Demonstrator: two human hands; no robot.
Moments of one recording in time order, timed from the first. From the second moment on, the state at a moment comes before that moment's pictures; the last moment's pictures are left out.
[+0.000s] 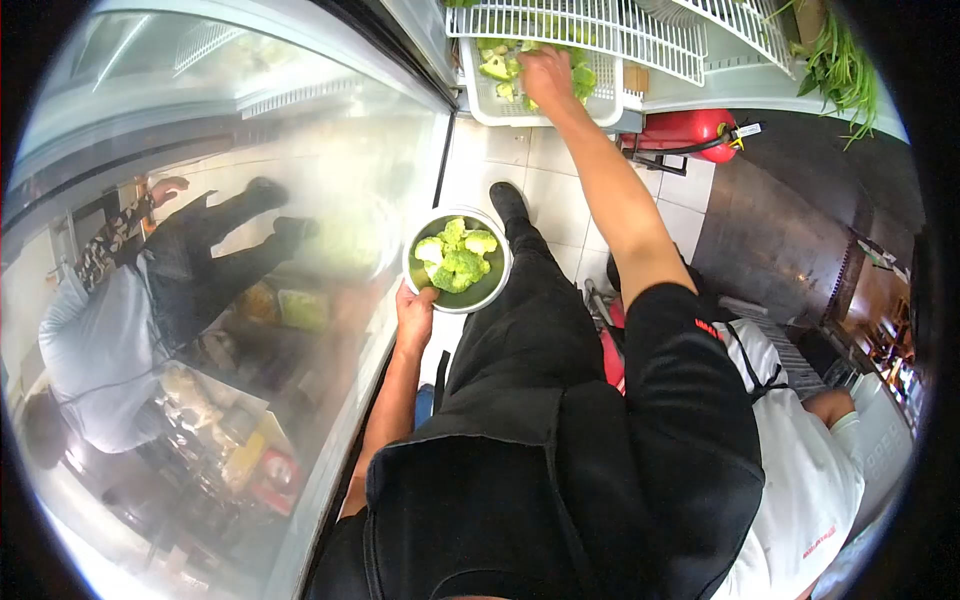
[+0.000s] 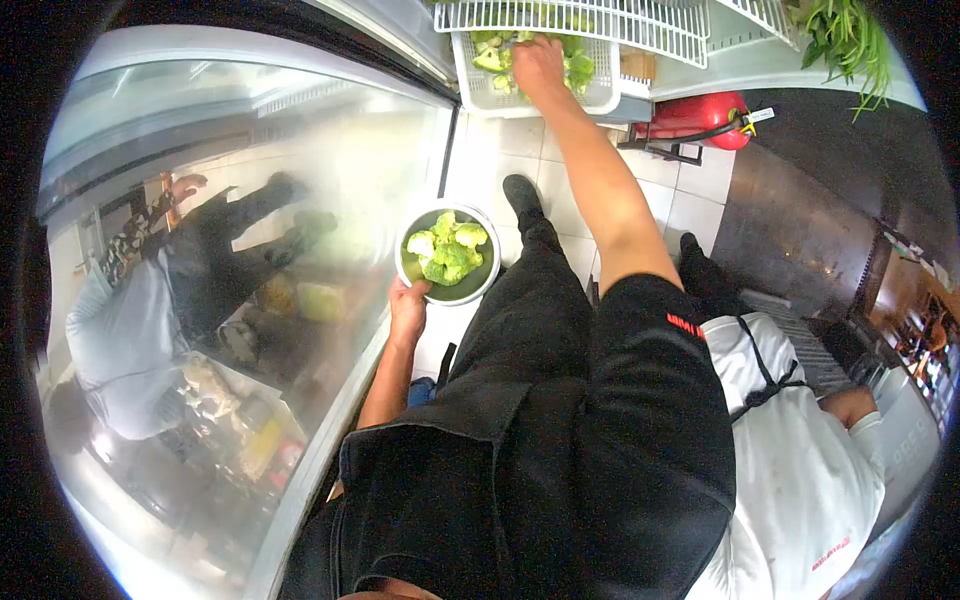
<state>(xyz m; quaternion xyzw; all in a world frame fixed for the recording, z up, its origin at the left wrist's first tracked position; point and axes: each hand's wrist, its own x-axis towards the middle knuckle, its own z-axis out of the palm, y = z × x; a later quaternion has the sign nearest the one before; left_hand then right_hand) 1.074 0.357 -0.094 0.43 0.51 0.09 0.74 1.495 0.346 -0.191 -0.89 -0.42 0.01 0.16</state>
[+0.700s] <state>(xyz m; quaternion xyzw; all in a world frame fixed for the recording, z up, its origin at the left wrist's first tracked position) 1.079 0.356 -0.090 0.41 0.48 0.12 0.77 1.254 0.247 -0.052 -0.81 -0.45 0.14 0.34</state>
